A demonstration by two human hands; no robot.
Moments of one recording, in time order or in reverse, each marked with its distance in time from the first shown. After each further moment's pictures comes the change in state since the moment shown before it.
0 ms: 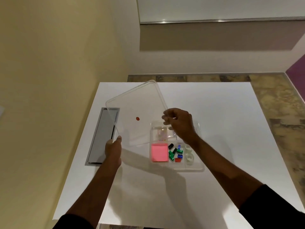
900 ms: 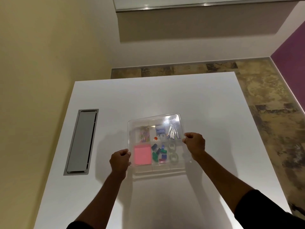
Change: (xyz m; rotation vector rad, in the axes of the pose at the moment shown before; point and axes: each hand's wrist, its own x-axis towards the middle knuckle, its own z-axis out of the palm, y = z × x) left_hand -0.022 -0.066 0.095 0.261 -0.127 0.106; right_hand -0.008 0.177 -0.102 -0.194 0.290 0.525
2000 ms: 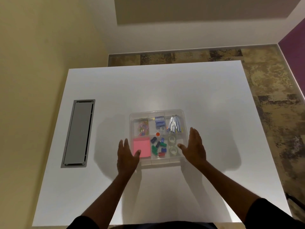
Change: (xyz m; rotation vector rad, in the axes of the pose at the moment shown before) left_hand -0.017 -0.017 0.030 0.605 -0.063 0.305; right_hand -0.019 0.049 0.010 -0.509 -0.131 -0.234
